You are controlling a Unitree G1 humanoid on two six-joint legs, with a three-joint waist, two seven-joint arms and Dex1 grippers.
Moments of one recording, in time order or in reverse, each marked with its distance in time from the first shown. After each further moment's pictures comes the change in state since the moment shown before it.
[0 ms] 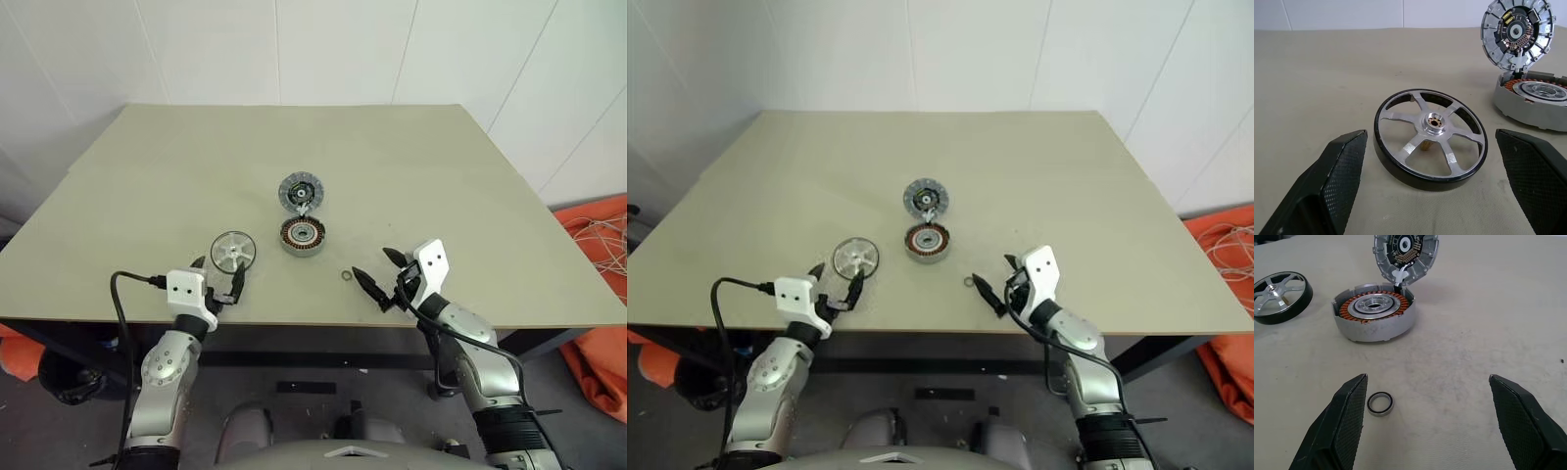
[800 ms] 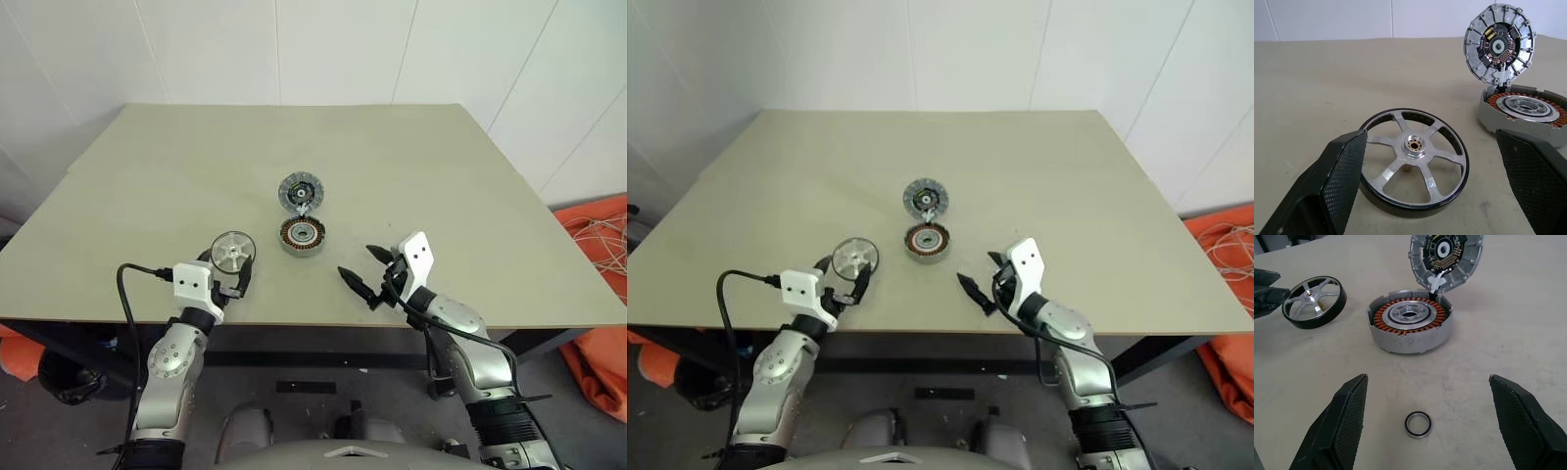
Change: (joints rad) left arm -0.024 -0.005 -0.019 -0.014 0.002 0.003 0.019; right arm -0.046 0.007 0.065 -0.050 0.005 0.111 0.030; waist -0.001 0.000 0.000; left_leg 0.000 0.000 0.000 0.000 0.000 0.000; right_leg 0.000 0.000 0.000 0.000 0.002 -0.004
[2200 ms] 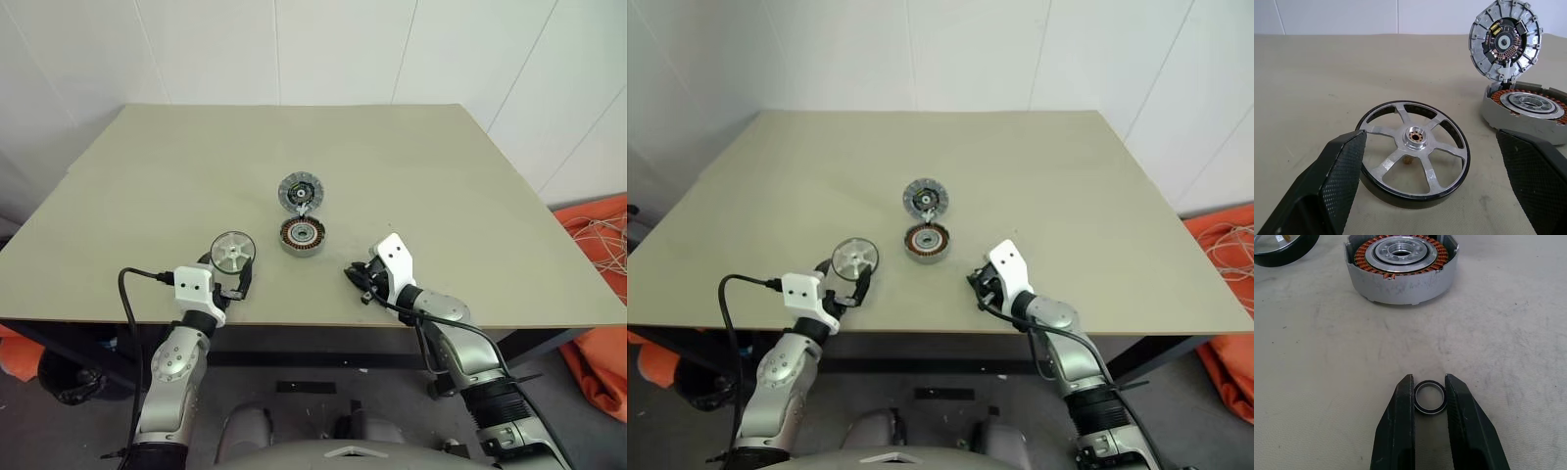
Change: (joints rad) left arm 0.011 -0.018 -0.009 0.000 0.005 -0.001 0.029; right arm -0.082 -0.043 0.069 0.098 -0.108 0.089 -0.044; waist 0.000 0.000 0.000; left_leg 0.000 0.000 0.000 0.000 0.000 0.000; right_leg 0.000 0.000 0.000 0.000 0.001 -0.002
